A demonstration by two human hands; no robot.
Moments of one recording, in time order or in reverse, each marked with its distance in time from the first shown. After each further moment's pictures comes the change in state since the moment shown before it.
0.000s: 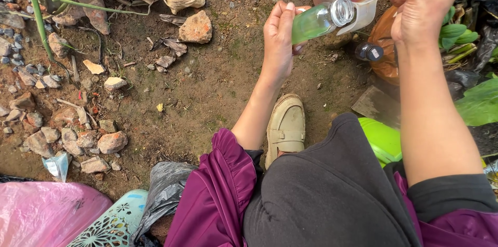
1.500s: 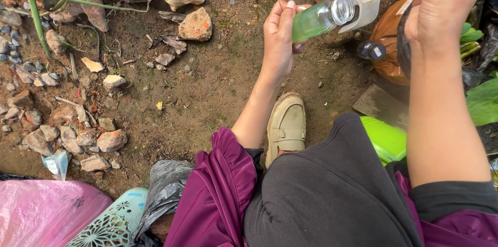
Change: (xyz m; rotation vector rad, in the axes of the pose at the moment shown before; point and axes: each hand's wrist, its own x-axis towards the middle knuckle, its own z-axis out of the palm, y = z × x) left_hand 0.002 -0.004 -0.004 -0.060 -0.009 0.000; right_hand -0.004 -0.037 0.014 -0.028 -0.019 -0.052
